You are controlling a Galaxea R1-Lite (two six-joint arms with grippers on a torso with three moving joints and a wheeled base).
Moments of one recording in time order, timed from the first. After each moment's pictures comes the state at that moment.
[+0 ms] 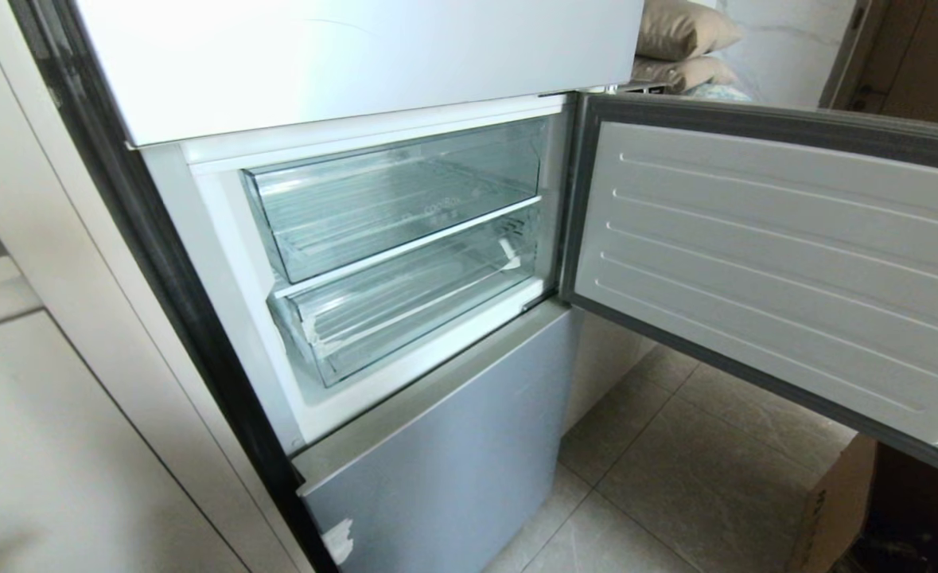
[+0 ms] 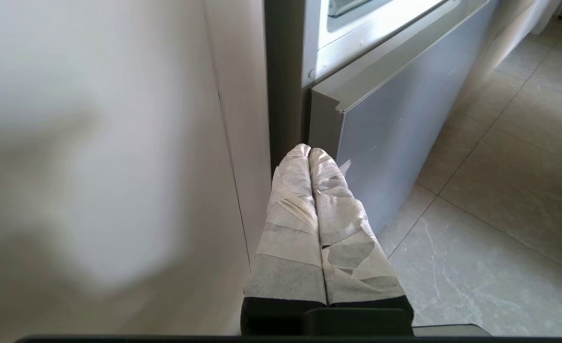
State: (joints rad) left arm 0.00 0.00 -0.05 0.13 0.01 0.00; right arm 0.00 0.05 -0.05 -0.12 0.01 0.03
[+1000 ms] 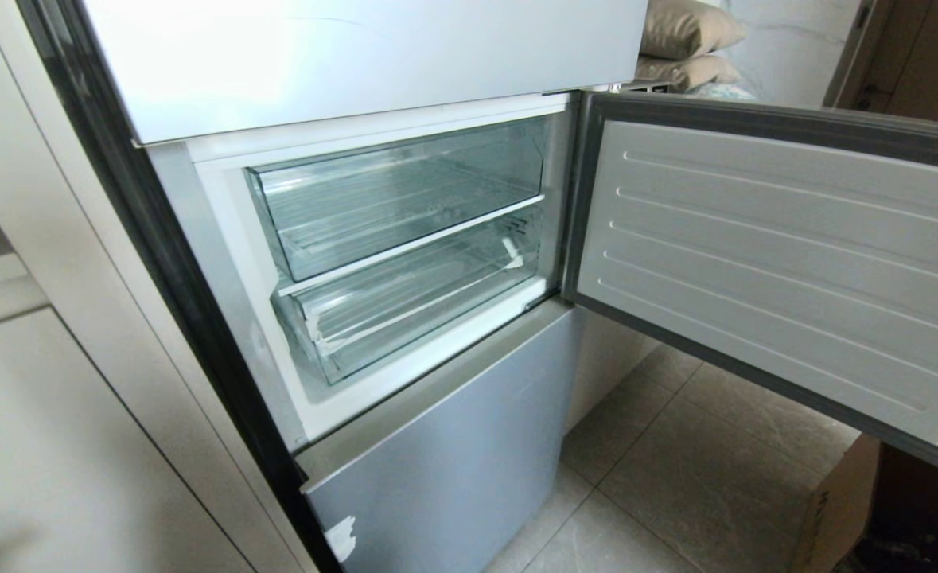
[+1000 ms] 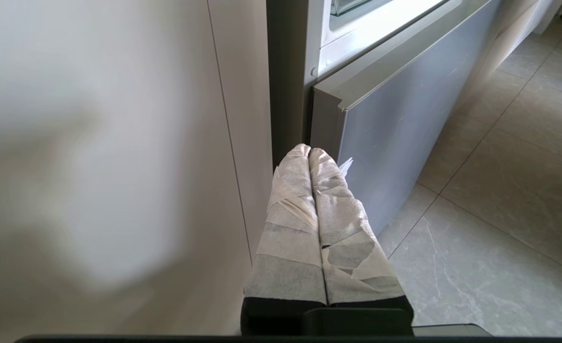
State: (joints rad) left arm 0.00 0.00 -0.05 0.13 0.01 0.00; right arm -1.01 1.13 -0.50 -0.78 0.39 0.80
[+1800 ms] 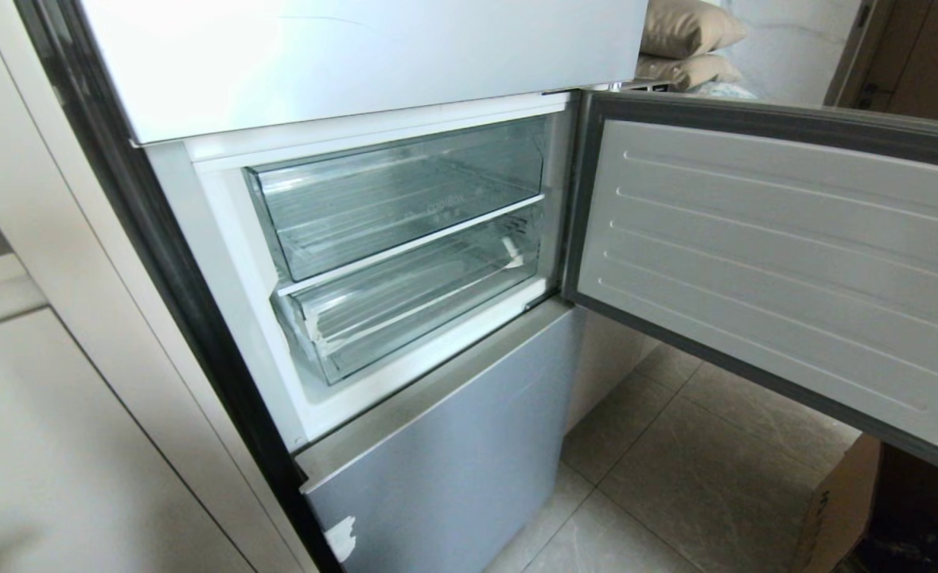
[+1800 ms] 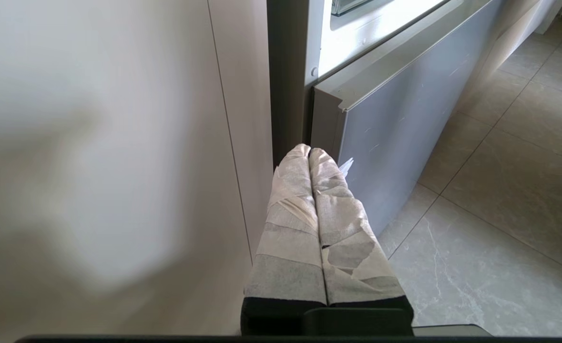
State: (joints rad) left arm 0.00 0.00 -0.05 0.13 0.01 0.00; right arm -1.11 1.59 -0.83 -0.87 0.52 1.04
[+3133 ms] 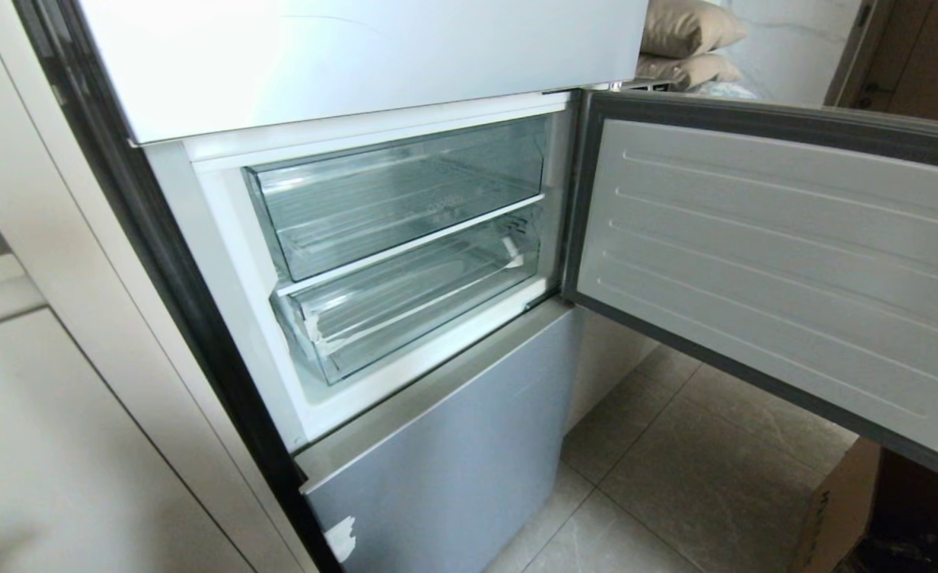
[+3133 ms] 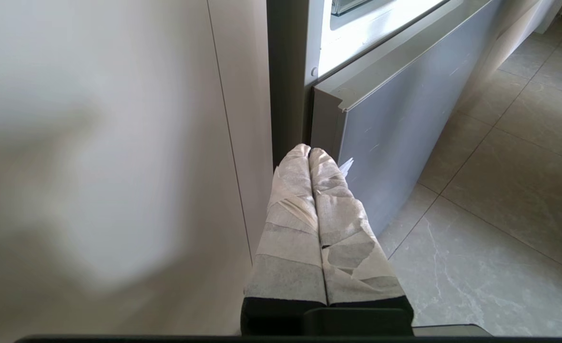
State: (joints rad) left arm 0.00 0.00 -0.05 0.13 0.01 0.00; right arm -1.04 1.78 -1.01 -0.86 1.08 1.40
